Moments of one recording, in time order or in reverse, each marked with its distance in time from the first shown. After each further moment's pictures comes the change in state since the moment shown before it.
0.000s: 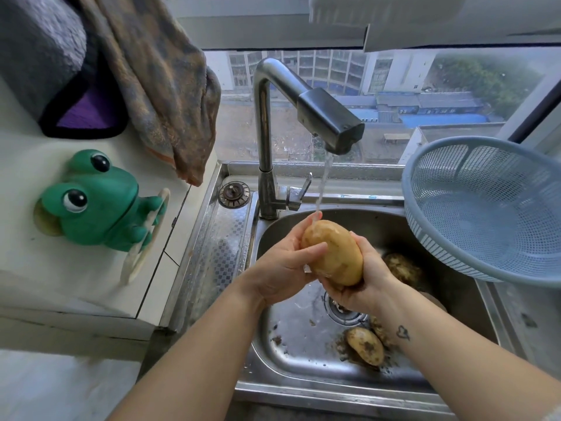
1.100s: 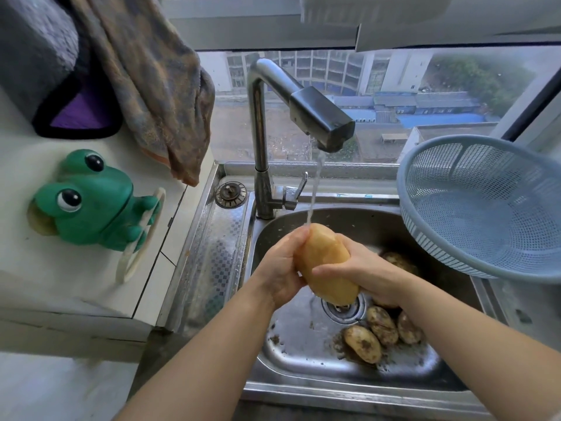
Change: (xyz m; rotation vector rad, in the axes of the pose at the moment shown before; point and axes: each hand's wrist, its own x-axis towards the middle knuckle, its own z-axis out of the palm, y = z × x) left_hand 0.013 -0.018 -0.001 -0.021 0.360 -0.096; right_hand -0.008 -0.017 -0.012 -1.154 -0.356 -0.617
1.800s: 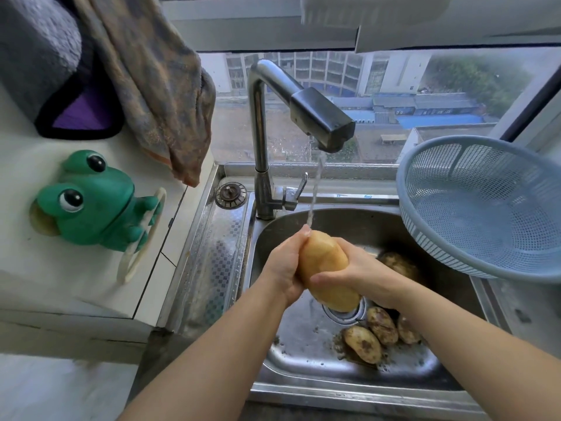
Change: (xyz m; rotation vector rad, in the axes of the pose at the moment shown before) left_hand 0.006 -0.002 0.010 -0.024 0.183 -0.074; right_hand -0.008 -0.003 0.006 -0.170 0.063 0.015
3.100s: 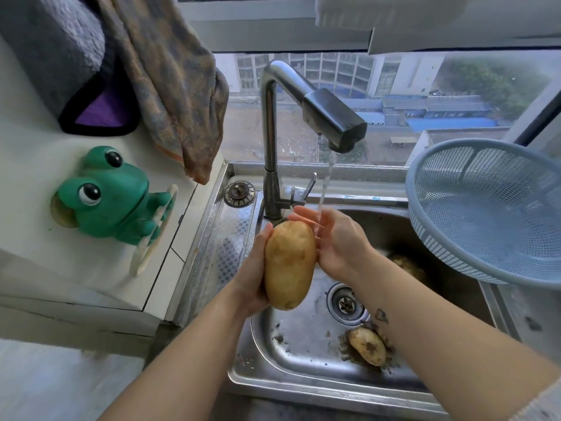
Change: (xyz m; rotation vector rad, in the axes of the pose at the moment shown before) left_hand -0.020 0.010 -0.050 0.035 -0.171 0.108; right_hand 0.032 -0.056 0.033 0.895 0.178 0.121
